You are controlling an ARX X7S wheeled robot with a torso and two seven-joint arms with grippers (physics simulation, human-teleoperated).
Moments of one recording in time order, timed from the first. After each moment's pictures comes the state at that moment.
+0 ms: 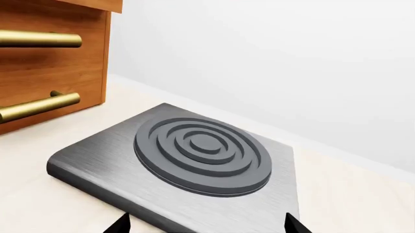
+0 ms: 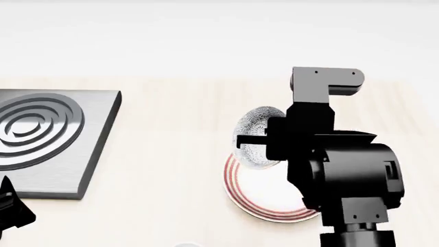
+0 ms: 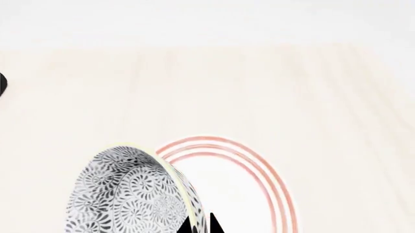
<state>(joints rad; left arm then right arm) -0.24 -0.30 -0.08 -0.04 -0.51 -0.18 -0.27 1.13 0.14 -0.17 0.55 0.40 1.12 0.22</state>
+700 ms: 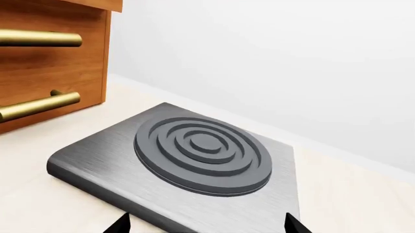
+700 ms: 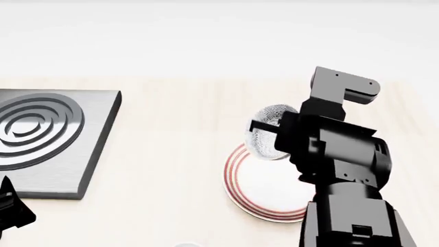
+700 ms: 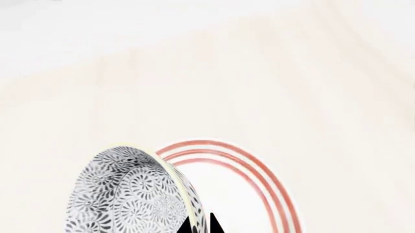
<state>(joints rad) -0.24 -0.30 -0.08 -0.05 -0.51 -0.18 -0.28 1.37 0.07 0.04 1.27 0.23 0.71 0.18</state>
